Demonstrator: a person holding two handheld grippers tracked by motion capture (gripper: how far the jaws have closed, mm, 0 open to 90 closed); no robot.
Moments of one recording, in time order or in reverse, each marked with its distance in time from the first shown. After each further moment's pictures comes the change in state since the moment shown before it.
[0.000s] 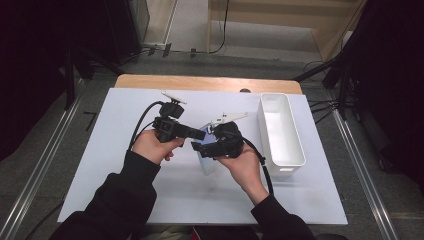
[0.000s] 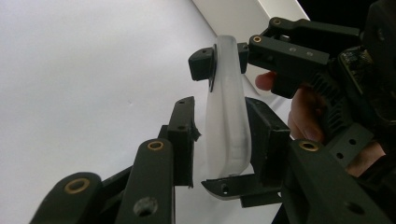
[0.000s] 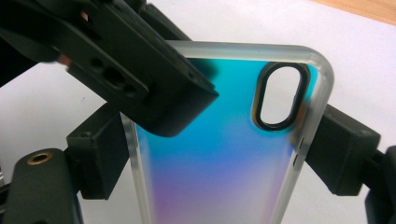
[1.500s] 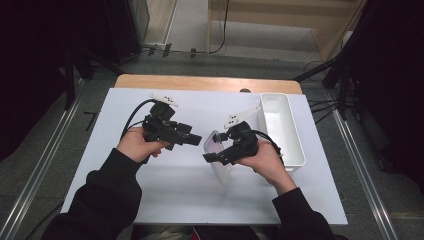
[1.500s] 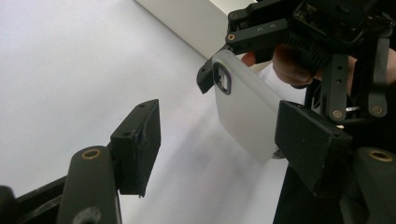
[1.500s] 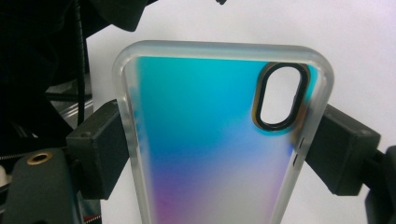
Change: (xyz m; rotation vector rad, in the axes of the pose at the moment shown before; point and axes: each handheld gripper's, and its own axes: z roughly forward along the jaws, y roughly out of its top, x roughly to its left) left arm 0.009 -0.010 -0.022 -0.043 -0.119 0.246; right arm -0.030 -0.005 -0.025 0.107 0.339 -0.162
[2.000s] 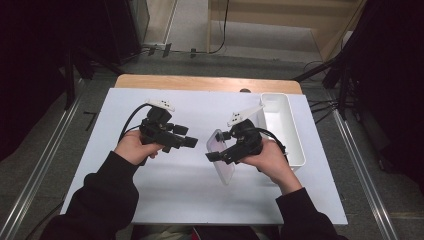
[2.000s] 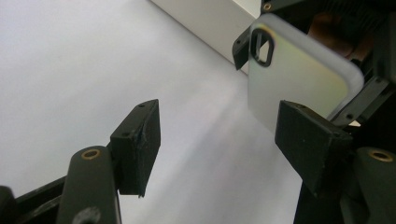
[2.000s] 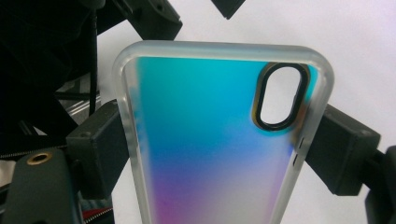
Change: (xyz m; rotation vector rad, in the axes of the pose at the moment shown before) left arm 0.007 -0.015 0.002 -0.014 0.040 0.031; right arm 0.005 0.005 -0.014 0.009 -0.001 0.016
